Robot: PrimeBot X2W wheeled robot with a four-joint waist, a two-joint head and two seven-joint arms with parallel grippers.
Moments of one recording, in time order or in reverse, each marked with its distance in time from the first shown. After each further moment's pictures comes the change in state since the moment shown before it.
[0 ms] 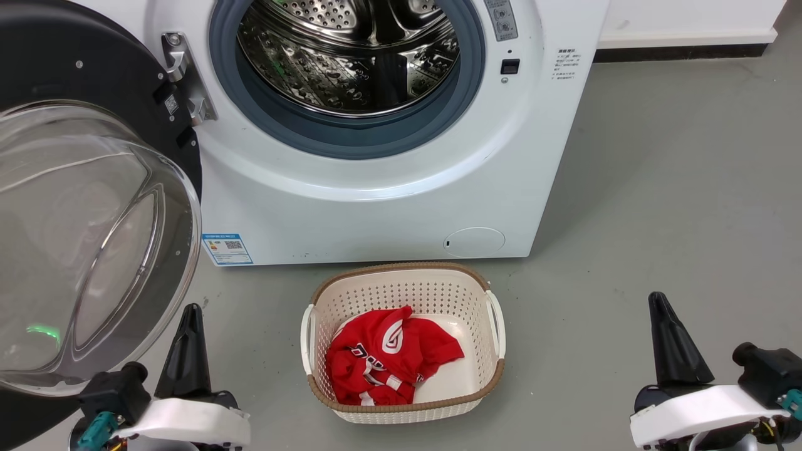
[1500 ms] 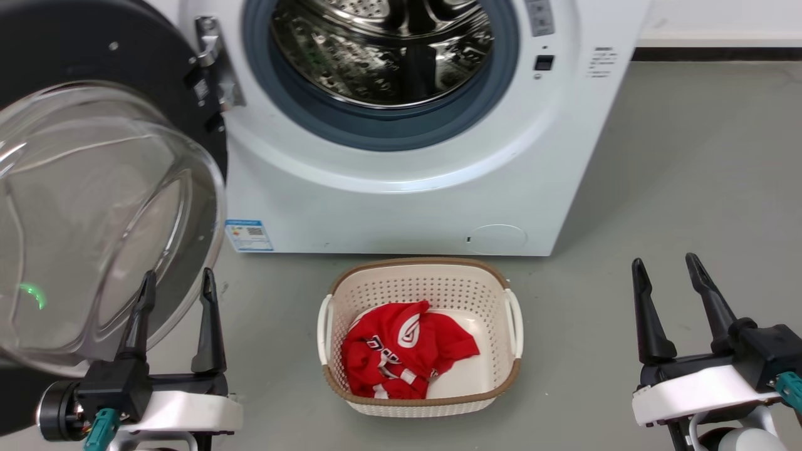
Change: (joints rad) left arm -0.007 0.005 0.014 -0.126 0.180 0.007 -0.057; right arm -0.044 0.004 -0.012 -0.076 -0.215 0.000 -0.018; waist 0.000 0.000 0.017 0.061
